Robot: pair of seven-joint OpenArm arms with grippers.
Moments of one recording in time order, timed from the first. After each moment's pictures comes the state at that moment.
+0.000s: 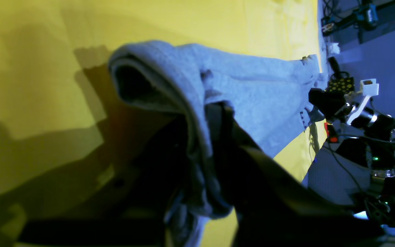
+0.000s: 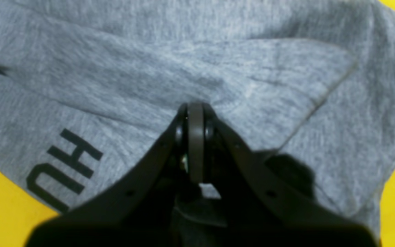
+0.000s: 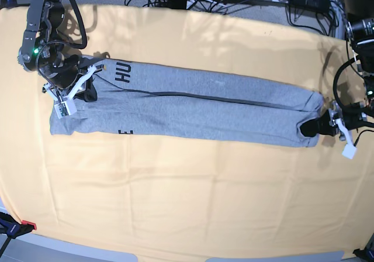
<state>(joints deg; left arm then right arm) -25.7 -37.6 -7.8 41.2 -87.3 -44.1 81.2 -10.8 14.6 15.5 98.4 24.5 38.2 -51.1</state>
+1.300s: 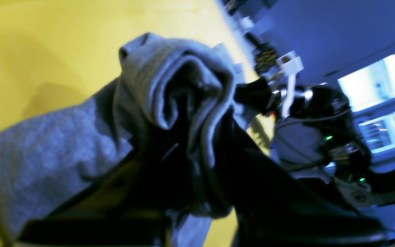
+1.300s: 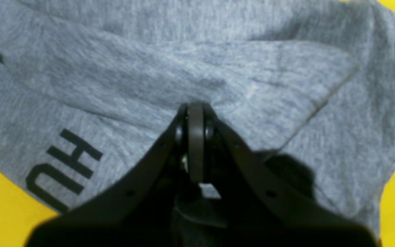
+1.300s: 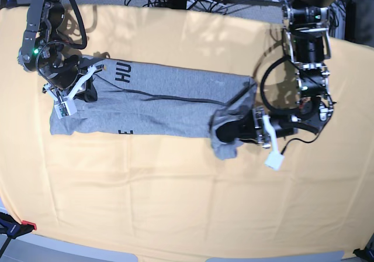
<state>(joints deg) -18.9 -12.4 -7.8 64.5 -86.9 -43.9 81.3 -10.7 14.6 15.5 98.3 24.5 38.2 -51.1</state>
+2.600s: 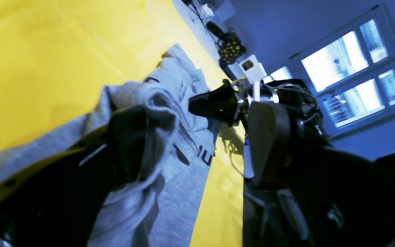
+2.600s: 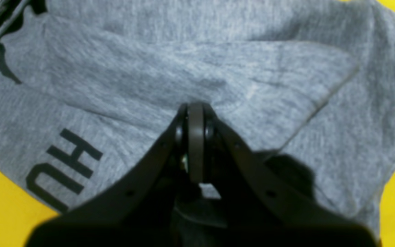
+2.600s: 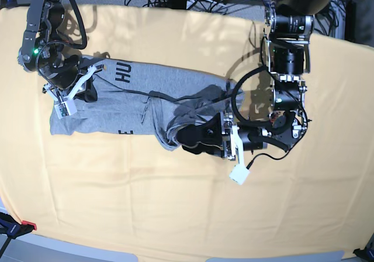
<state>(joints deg) -23.8 -7.6 -0.2 64.5 -87.3 -40.8 81.2 -10.7 14.6 15.5 98.3 24.5 38.4 -51.1</state>
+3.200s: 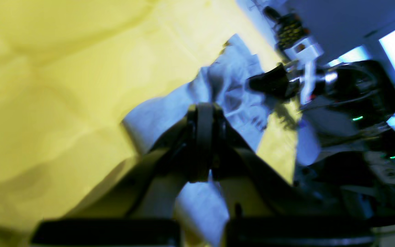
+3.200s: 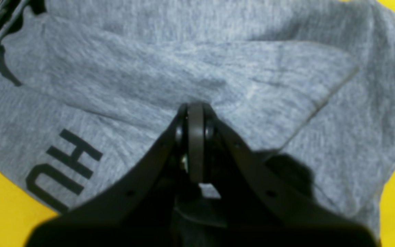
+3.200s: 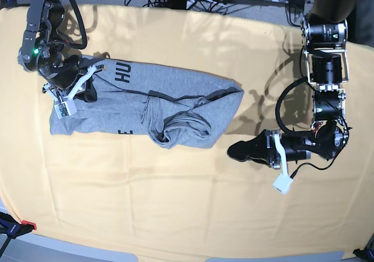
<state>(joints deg) -27.4 -21.0 -0.2 64.7 -83.6 -43.9 81.3 -10.7 14.6 15.5 98.3 24.5 38.4 -51.1</state>
